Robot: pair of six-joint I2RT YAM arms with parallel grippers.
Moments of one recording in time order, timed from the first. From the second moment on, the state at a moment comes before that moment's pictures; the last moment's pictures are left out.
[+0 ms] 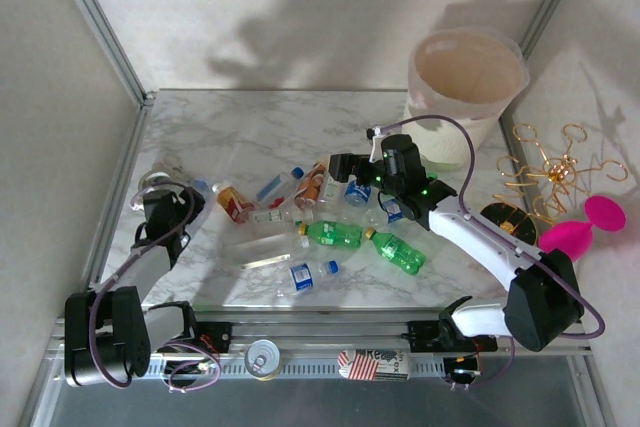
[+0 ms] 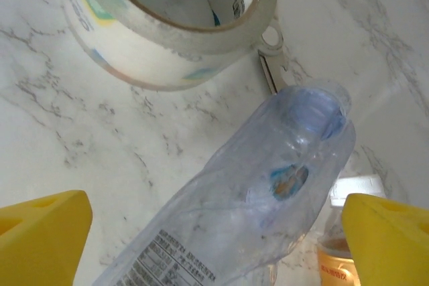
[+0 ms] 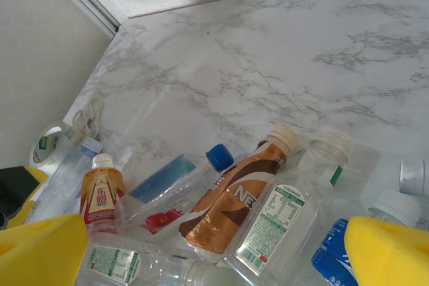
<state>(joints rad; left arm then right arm) 0.17 1.14 0.35 0.09 -0.07 -0.71 0.59 1.32 0.94 -0.10 -0.11 0.48</state>
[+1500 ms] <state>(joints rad) 0.02 0.98 0.37 0.03 -0.09 -0.66 0.65 1.31 0.92 -0.07 -0.13 0.51</state>
